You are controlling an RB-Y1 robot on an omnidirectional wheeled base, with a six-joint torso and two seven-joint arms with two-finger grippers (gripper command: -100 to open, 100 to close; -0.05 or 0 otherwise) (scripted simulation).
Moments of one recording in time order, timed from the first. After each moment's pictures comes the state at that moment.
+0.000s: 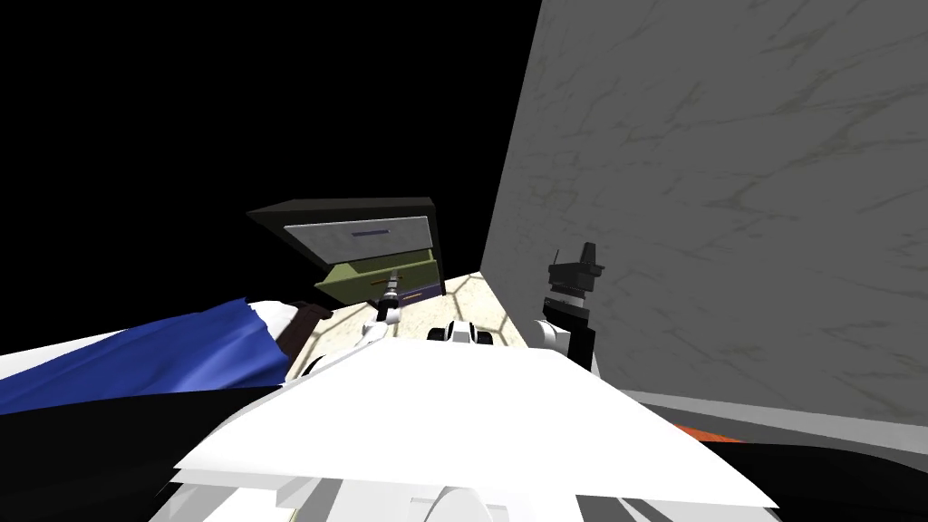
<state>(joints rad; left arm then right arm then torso) -0.19 0.22 0.41 -0.65 -0.02 -0.74 -0.27 0.46 0.04 -0.07 -2.33 -0.10 -0.38 -0.03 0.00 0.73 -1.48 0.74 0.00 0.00</state>
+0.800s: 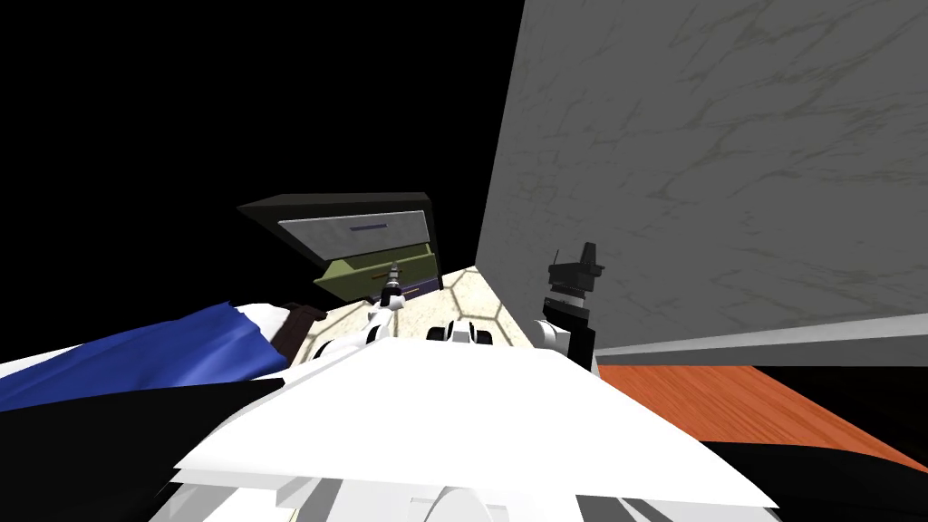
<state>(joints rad) -0.32 0.21 0.49 -0.64 0.02 -0.60 -0.36 0.46 0.04 -0.07 -2.33 -0.10 -0.38 -0.03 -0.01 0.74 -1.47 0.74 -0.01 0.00</state>
